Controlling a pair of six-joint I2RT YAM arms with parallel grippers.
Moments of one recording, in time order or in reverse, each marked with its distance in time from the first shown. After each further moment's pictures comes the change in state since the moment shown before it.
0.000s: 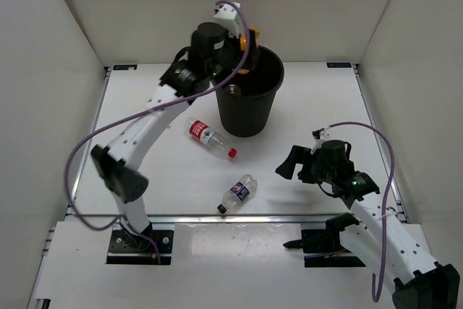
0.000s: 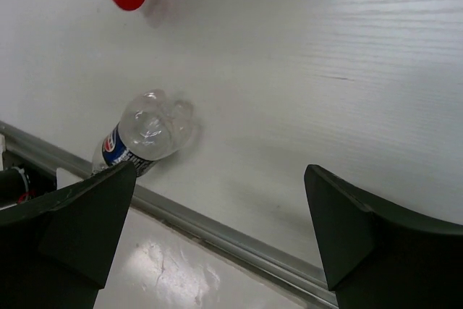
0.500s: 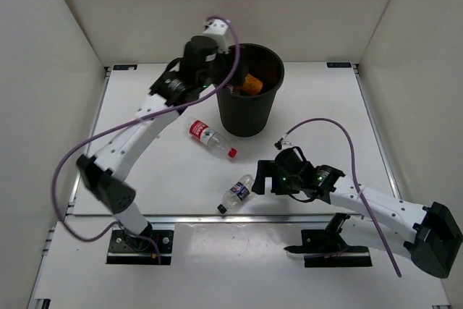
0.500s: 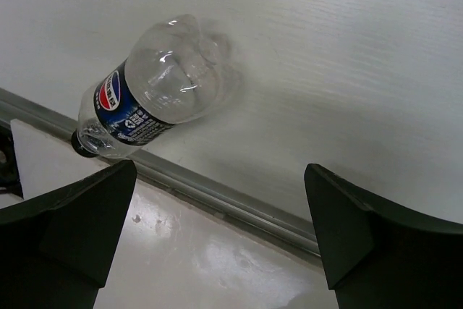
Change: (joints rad) left arm 0.008 0.022 -0.106 -0.078 -0.011 -0.053; right arm 0.546 0.274 0.064 0.044 0.296 0.242
